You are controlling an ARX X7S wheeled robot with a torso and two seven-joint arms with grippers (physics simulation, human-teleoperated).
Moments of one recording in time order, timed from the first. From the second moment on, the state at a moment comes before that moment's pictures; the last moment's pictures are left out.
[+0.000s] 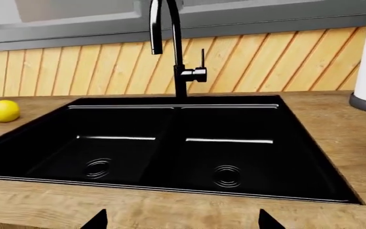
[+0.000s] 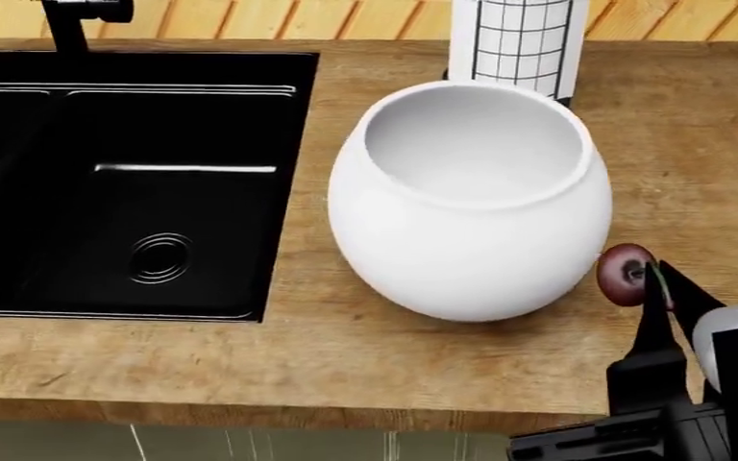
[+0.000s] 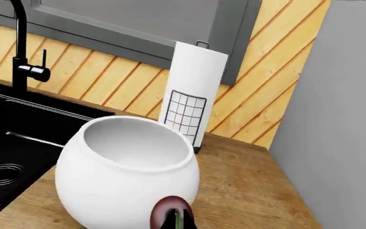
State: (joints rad) left arm 0.02 -0.52 -0.32 0.95 -0.80 -0.95 -0.52; right arm 0.69 0.10 -0.16 -0.92 -1.56 1.50 -1.55
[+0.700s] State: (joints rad) left arm 0.10 -0.55 -0.38 0.97 -0.83 -0.90 -0.51; right arm 0.60 0.05 -0.22 -0.98 -1.45 1.47 -1.41
